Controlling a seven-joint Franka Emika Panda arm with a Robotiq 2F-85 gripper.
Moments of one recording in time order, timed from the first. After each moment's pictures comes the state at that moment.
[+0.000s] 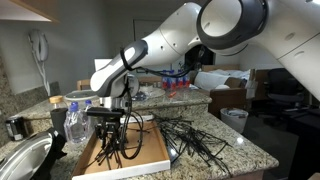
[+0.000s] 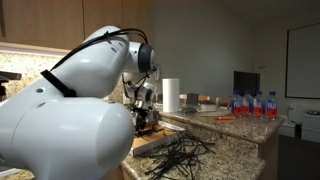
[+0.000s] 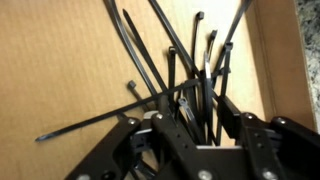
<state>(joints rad) 0.44 0.75 0.15 -1.46 0.19 2.12 0.94</state>
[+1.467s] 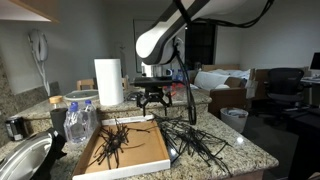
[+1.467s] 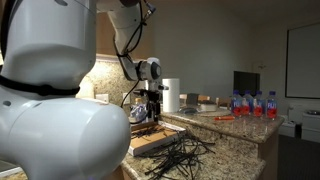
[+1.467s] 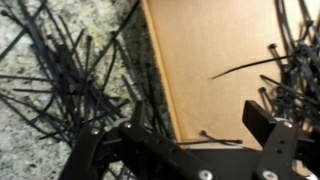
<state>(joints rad) 0.29 0.08 0.12 -2.12 0.01 2.16 0.89</state>
